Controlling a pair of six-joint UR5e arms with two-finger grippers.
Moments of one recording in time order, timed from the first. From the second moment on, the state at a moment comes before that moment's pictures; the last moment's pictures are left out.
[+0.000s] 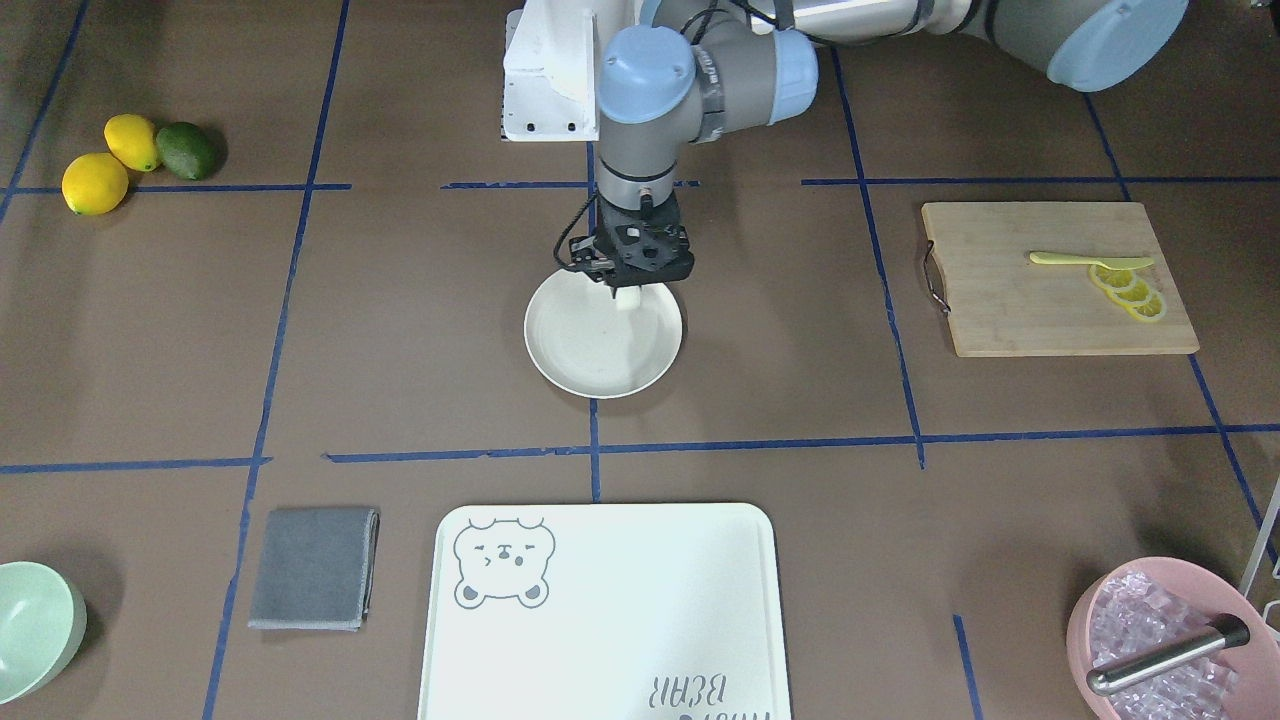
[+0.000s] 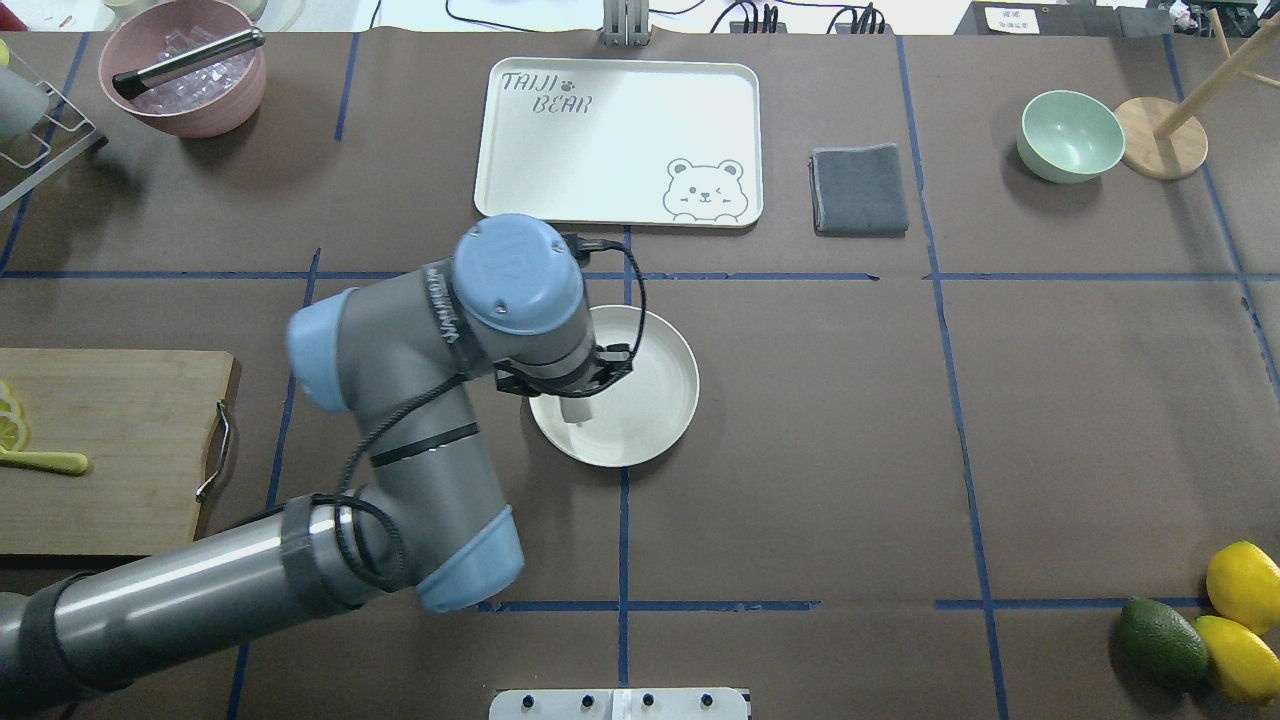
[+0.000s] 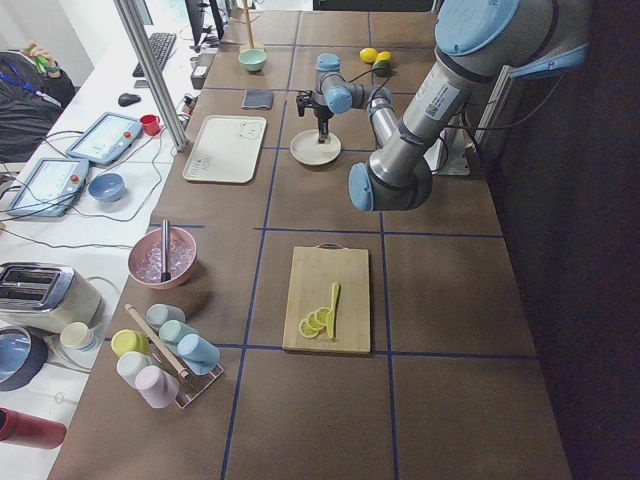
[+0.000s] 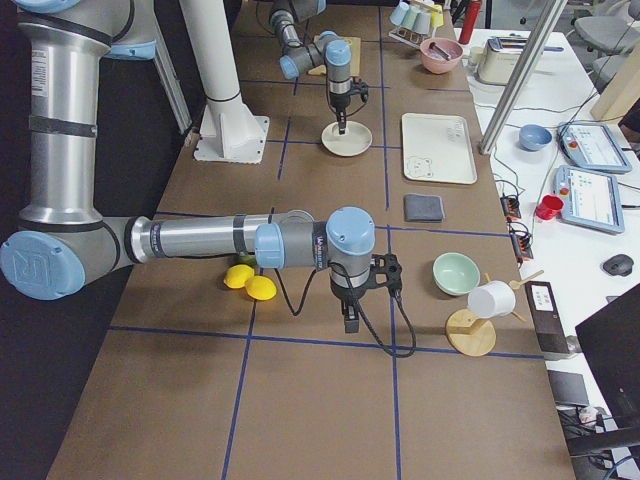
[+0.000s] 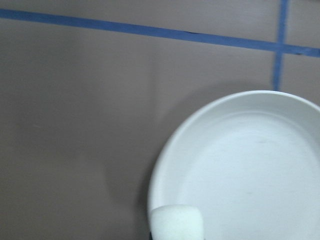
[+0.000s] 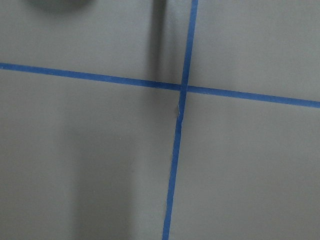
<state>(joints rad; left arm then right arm) -0.45 -2.45 -1.46 -1.62 -1.80 -1.42 1.56 -1.69 1.79 -1.59 2.33 -0.04</state>
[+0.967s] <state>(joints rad) -0.47 -2.43 -1.47 -1.62 -1.79 -1.34 1.56 -1.68 1.79 -1.59 2.33 -0.04</state>
